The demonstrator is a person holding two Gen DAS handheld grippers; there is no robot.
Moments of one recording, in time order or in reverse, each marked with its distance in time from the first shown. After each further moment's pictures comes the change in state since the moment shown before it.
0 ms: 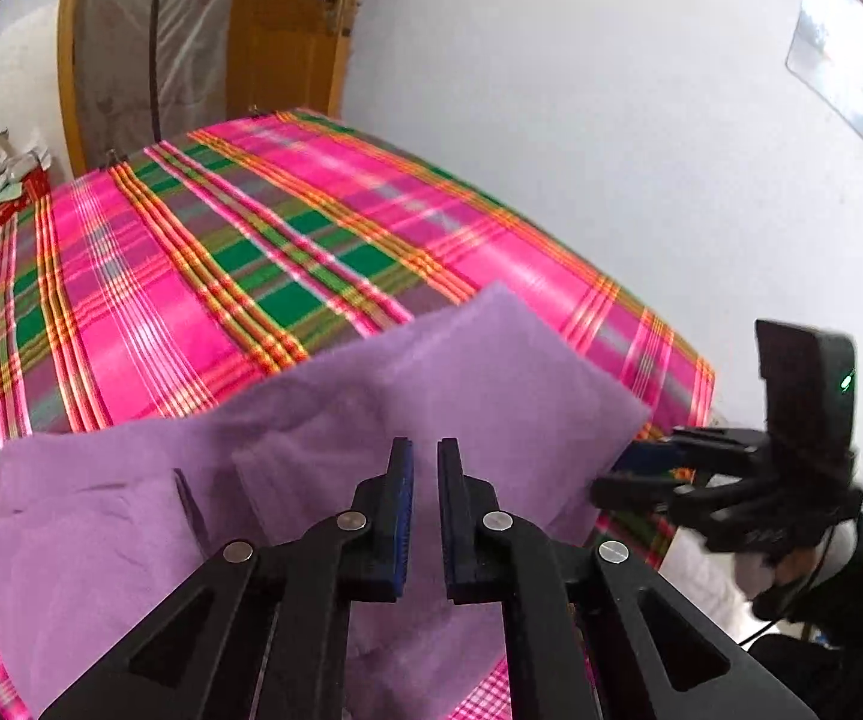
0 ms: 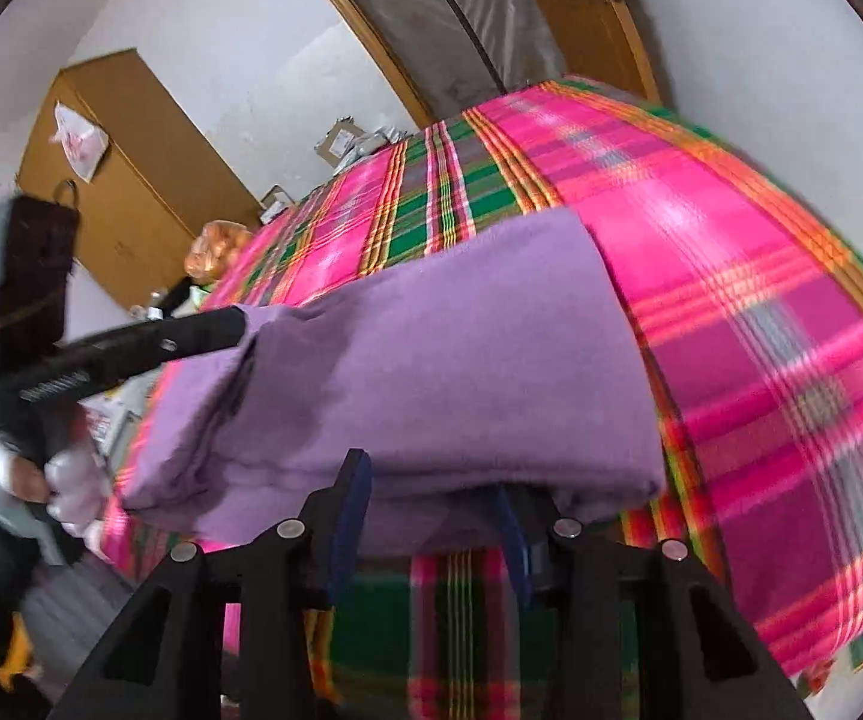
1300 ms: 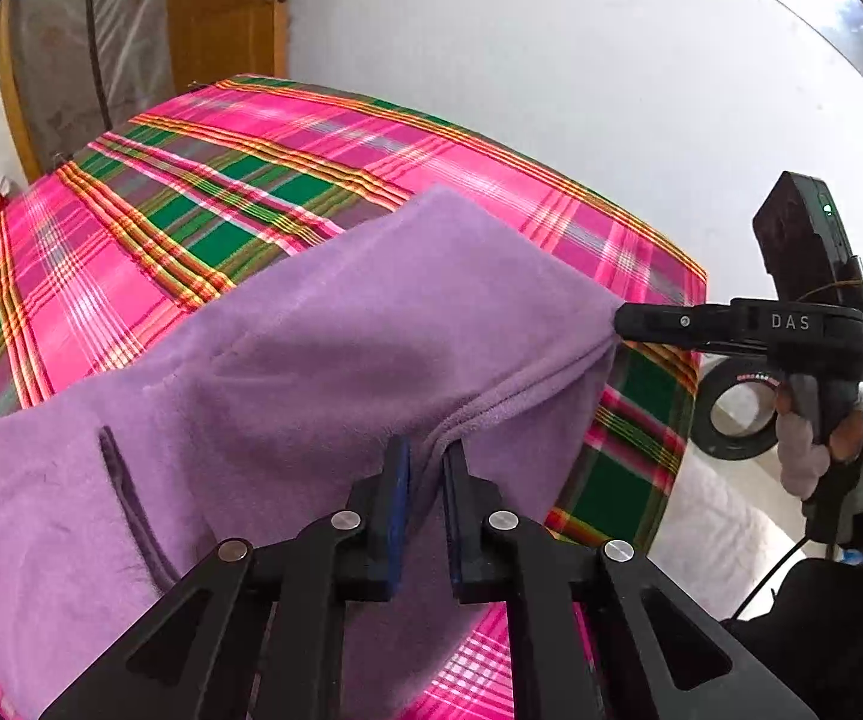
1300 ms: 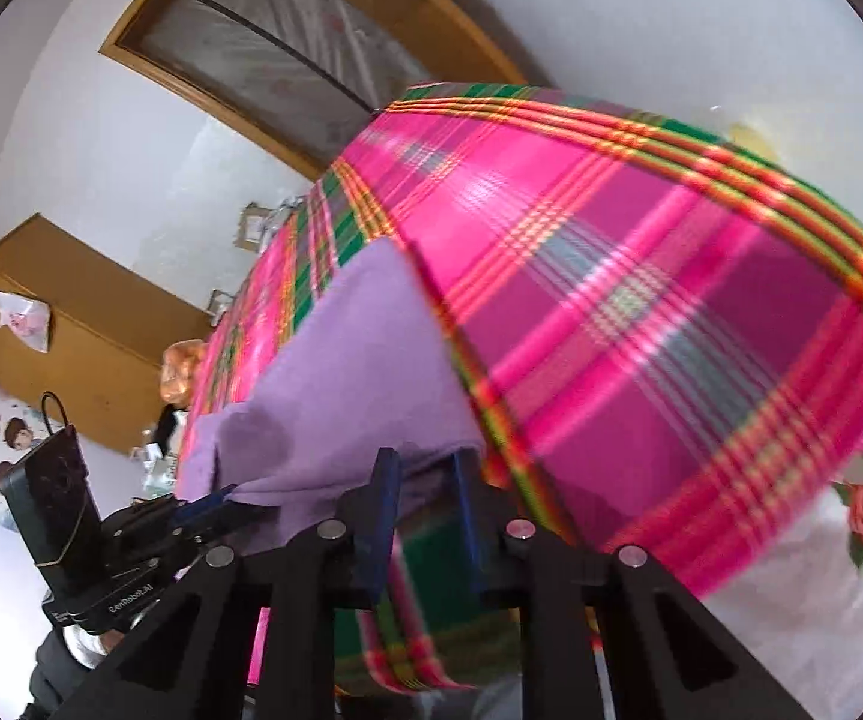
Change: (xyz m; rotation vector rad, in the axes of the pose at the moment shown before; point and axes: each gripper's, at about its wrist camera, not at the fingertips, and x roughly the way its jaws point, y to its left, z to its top) left arm 0.026 -0.029 -0.033 0.132 0.122 -0.011; right arm -0.044 -0.063 -0.007 0.425 -0.058 -0.009
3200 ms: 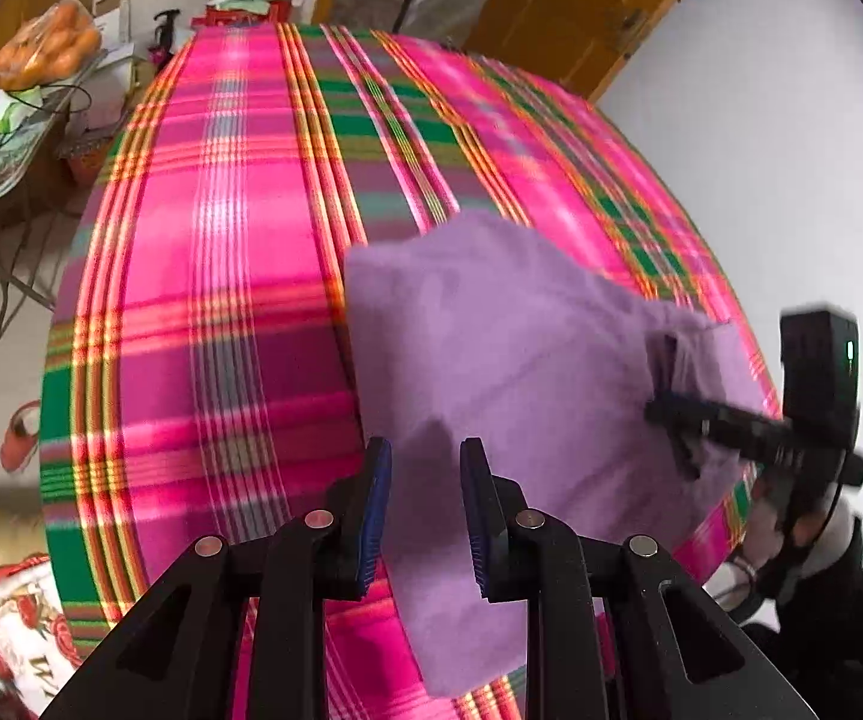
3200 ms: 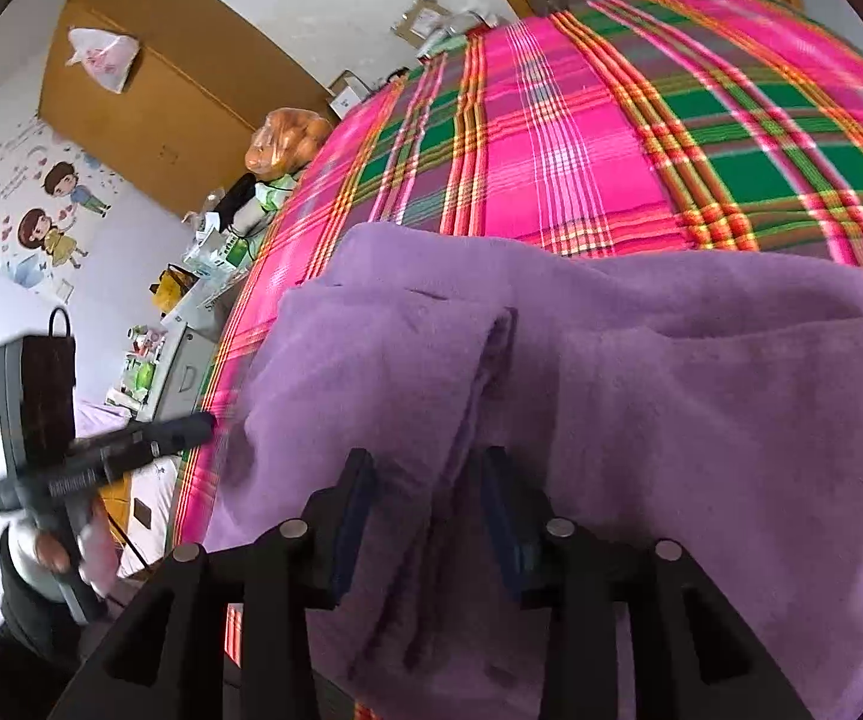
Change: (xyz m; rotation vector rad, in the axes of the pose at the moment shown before) left arm -0.140 0.212 -0.140 -0.643 -0.041 0.140; right arm 0.171 0.190 -0.015 -0.452 0.427 0.139
